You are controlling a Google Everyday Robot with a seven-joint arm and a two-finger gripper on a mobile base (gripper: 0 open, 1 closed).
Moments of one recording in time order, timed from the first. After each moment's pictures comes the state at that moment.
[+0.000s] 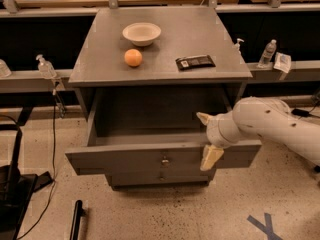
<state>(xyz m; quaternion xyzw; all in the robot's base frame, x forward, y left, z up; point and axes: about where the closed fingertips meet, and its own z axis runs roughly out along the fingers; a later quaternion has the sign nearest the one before) 0.582 -0.150 0.652 -0.70 0.66 -0.02 0.28</state>
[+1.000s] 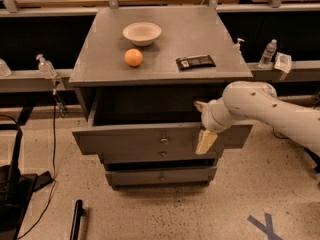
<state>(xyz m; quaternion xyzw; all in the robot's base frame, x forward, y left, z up) 0.638 -0.148 0.652 -0.69 0.67 -0.03 0.27</state>
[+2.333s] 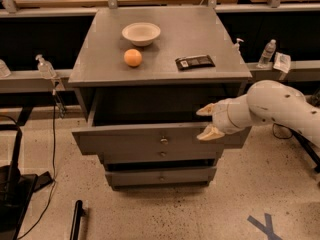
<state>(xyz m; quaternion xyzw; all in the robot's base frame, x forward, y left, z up) 0.608 -0.154 0.701 -0.69 0.64 -0.01 0.34</state>
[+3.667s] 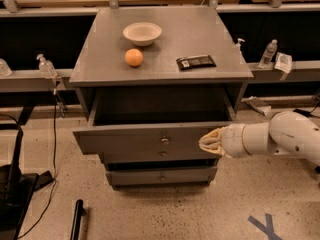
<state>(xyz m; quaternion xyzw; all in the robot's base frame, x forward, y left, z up) 0.553 -0.163 0.668 -0.66 0.62 0.06 0.41</state>
